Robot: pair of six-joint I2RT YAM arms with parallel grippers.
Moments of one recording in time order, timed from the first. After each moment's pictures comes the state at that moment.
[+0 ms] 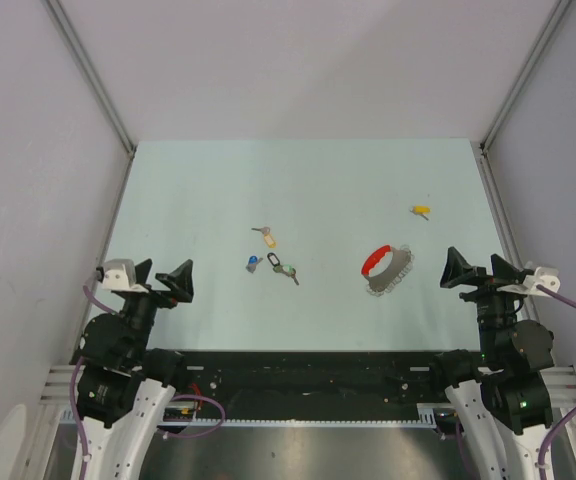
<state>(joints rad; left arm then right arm) -0.25 0.03 0.57 -0.48 -0.13 -0.21 0.21 0.04 0.61 -0.40 0.28 0.20</state>
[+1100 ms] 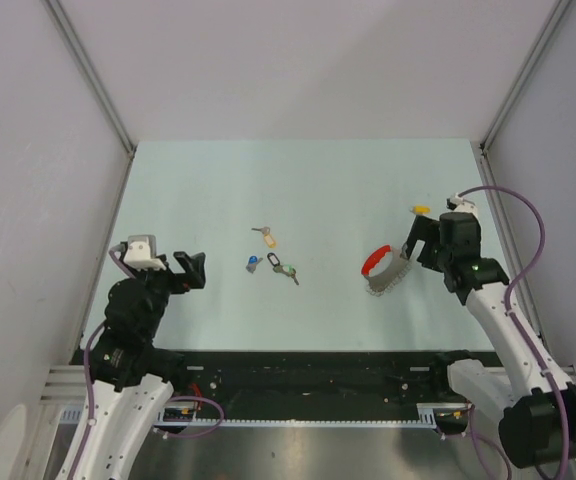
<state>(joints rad) -0.26 0.28 0.53 -0.41 -0.15 -0.25 0.18 0.92 0.76 -0.51 0.16 0.42</state>
